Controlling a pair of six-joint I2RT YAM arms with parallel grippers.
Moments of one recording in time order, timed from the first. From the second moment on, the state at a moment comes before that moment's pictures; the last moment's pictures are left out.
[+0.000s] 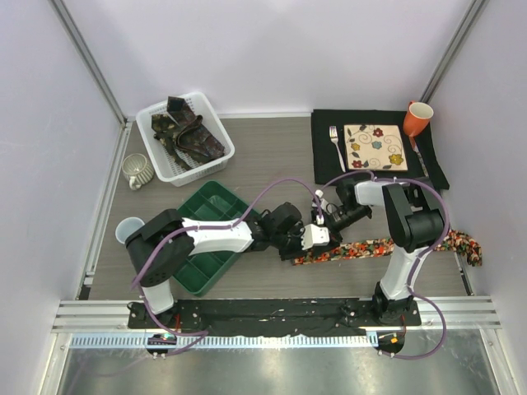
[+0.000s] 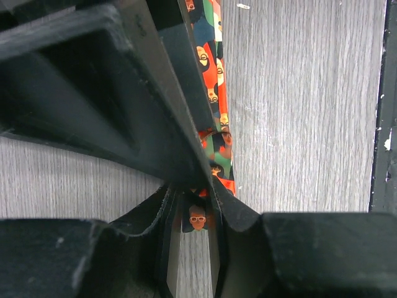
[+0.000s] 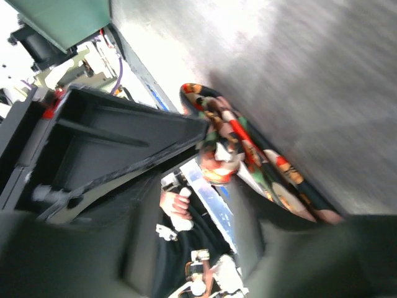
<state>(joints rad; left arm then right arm) -1.06 1.78 1.01 -0.04 0.34 0.35 0.22 1.85 0.92 -0.83 -1.01 -0.03</state>
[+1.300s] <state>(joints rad) -1.05 1.68 0.93 -0.14 0.22 0.42 0.33 1.93 0.96 -0.65 -0.98 0.08</state>
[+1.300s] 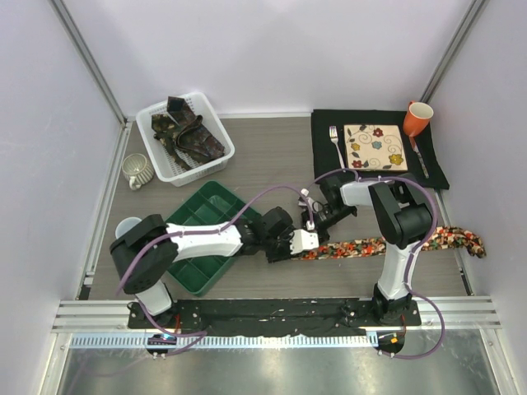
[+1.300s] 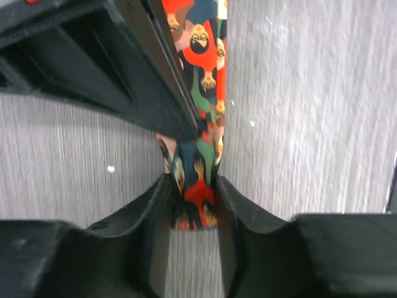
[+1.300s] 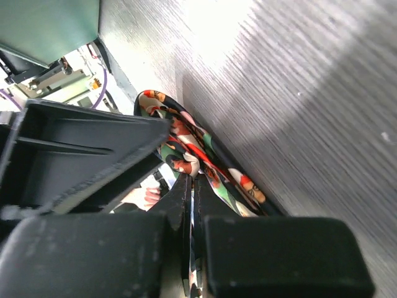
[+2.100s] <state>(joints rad) -1.00 1.60 0.80 -0.03 0.26 0.39 0.32 1.94 0.96 -0.68 -0.90 0.07</state>
